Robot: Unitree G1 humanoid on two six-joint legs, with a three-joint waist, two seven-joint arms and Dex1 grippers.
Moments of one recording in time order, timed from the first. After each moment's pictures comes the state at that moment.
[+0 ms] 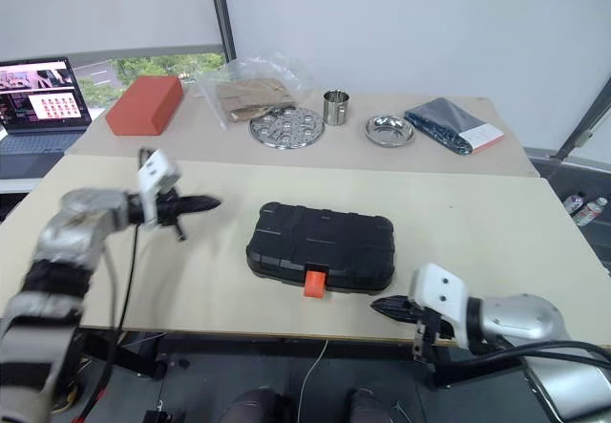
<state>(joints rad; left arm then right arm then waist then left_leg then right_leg) -0.90 0.62 -0.08 0.67 -0.17 0.18 -1.10 0.04 -0.89 -0.03 -0.53 0.33 0.35 0.99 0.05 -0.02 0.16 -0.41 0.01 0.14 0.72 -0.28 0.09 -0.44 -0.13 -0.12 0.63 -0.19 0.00</state>
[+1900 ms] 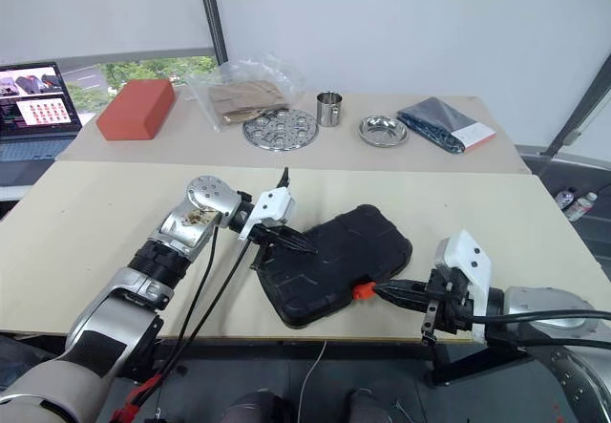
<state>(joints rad) -0.95 0.38 -0.37 0.55 -0.10 0.03 -1.50 0.06 -0.92 -0.31 -0.68 0.80 0.81 0.87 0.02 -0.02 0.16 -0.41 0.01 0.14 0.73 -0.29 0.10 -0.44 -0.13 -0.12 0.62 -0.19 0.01</state>
